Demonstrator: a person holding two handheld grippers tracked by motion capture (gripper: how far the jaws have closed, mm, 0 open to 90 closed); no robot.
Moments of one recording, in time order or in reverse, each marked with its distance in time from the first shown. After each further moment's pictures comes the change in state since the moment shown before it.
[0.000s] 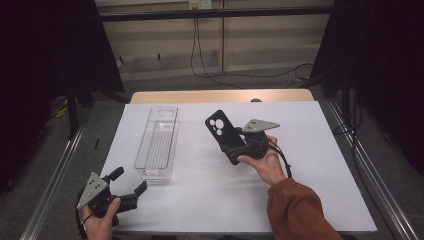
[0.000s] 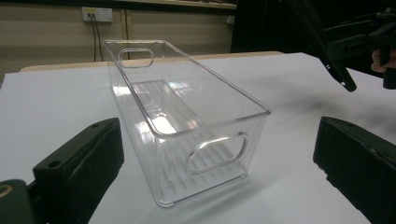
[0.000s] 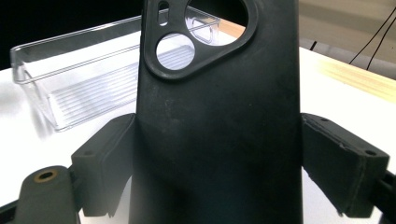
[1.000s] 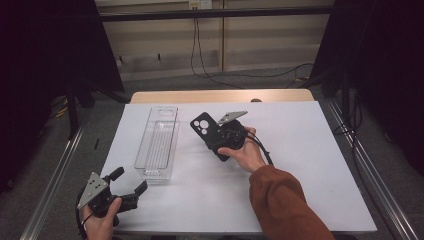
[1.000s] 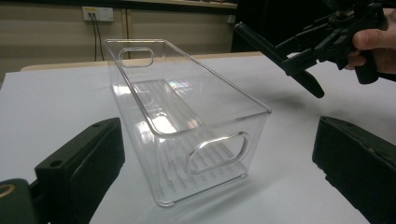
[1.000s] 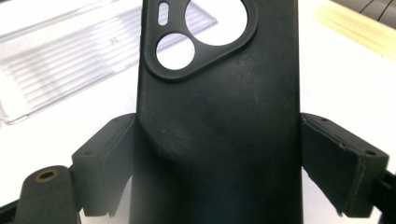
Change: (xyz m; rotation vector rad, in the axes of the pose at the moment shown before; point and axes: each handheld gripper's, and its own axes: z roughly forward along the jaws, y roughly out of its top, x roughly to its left) left arm 0.000 0.000 0.000 0.004 0.004 0.001; right arm 0.007 0.026 0.064 0.261 -0.032 -0.023
